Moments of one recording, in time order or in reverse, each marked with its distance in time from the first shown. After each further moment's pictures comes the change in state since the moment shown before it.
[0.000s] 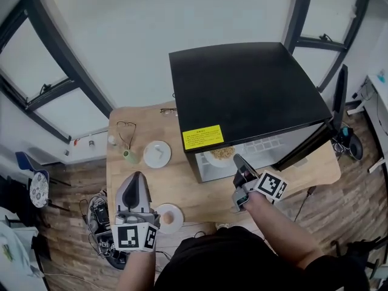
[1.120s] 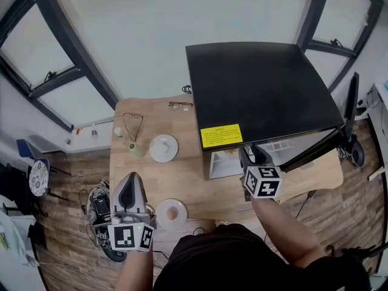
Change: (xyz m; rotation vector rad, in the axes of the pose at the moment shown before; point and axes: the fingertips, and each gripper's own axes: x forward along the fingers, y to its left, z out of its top) left arm -0.023 0.039 -0.012 -0.013 0.036 0.077; right arm 0.027 0.002 0.012 -0.858 0.138 -0.389
